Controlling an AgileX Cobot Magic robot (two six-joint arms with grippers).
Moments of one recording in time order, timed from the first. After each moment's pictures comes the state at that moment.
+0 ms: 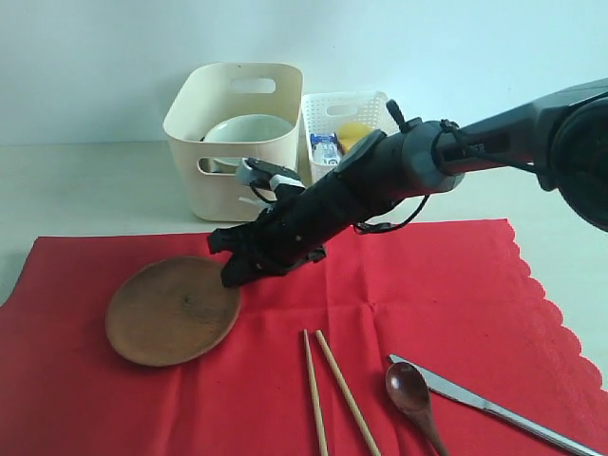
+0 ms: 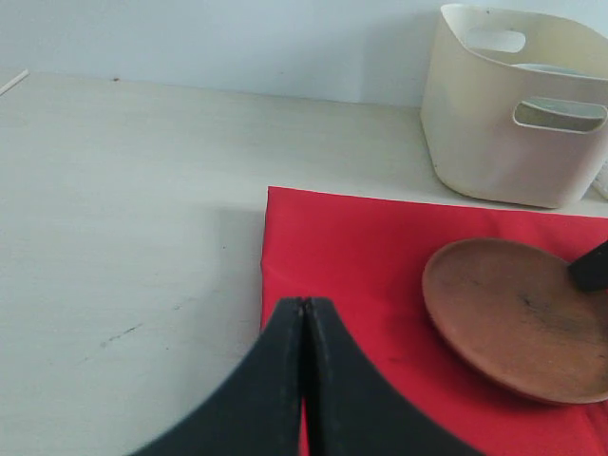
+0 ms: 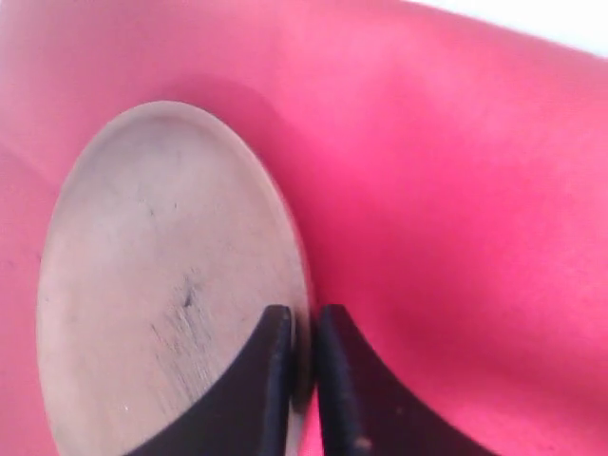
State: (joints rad) left arm -0.04 0.01 0.00 0.06 0.37 -0.16; right arm 0.53 2.34 -1.54 1.12 0.70 -0.75
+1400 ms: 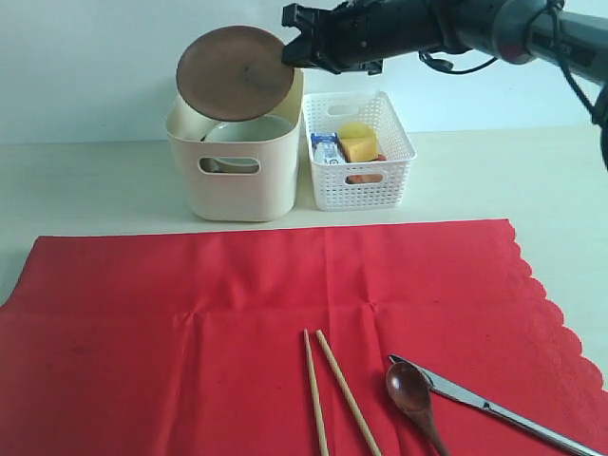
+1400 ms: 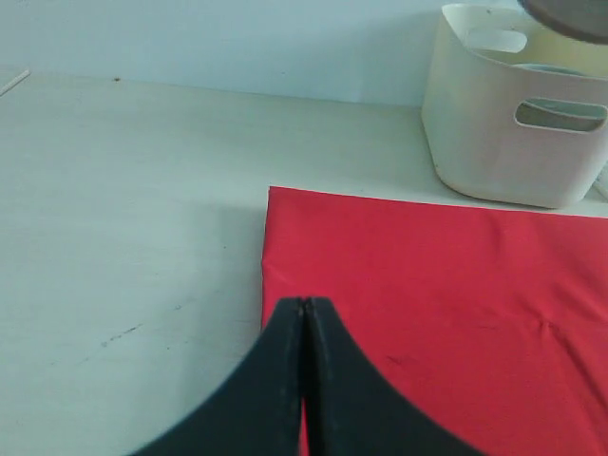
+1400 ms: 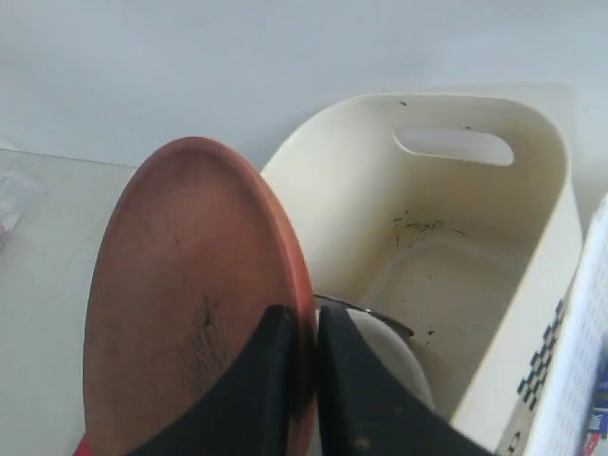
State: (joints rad) left arm -0.04 0.01 0.00 0.06 0.37 -0.16; right arm 0.27 2.40 -2.17 1.08 0.70 -0.58
